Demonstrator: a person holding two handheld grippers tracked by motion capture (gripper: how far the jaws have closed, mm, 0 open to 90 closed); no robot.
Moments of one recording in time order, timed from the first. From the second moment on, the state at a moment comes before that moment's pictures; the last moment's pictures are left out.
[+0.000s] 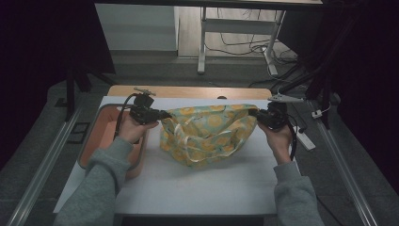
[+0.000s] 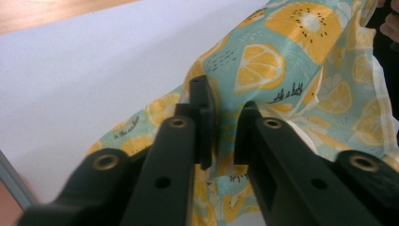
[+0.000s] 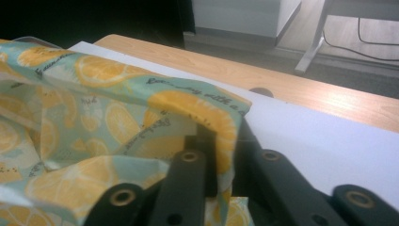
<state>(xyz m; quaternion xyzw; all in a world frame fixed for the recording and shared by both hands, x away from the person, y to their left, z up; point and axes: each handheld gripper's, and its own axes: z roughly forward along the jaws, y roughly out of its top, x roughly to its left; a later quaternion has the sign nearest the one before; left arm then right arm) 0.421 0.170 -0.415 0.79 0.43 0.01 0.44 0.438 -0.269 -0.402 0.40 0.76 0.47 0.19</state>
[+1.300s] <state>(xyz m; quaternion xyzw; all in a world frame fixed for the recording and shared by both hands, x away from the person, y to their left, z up) 0.300 0.221 -0.439 0.79 0.39 0.09 0.46 0.365 -0.291 -0.443 0.32 0.79 0.49 0.17</state>
